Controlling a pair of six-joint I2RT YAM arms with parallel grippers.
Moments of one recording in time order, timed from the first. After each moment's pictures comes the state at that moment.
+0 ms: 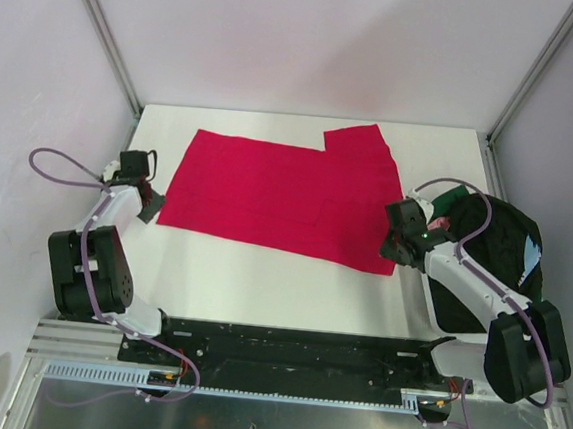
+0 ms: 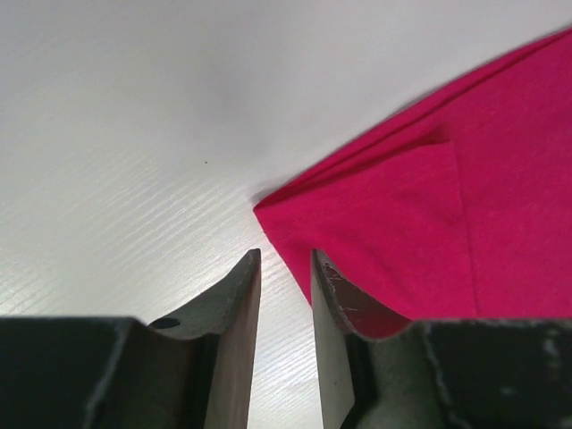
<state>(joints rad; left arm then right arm) 0.22 1.51 0.97 -0.48 -0.27 -0.78 0.43 1.28 0.82 -0.53 0.26 0.67</state>
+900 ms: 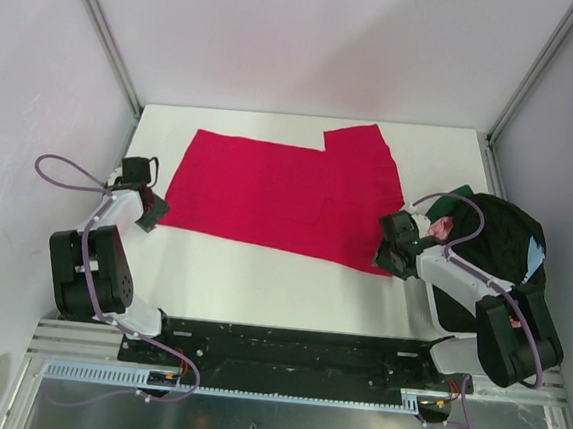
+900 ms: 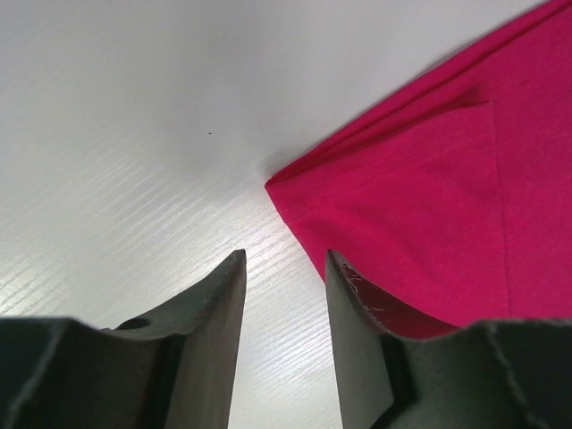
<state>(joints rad) 0.22 1.51 0.91 -0.47 -0.22 -0.77 0.42 1.35 0.69 -0.45 0.28 0.75</state>
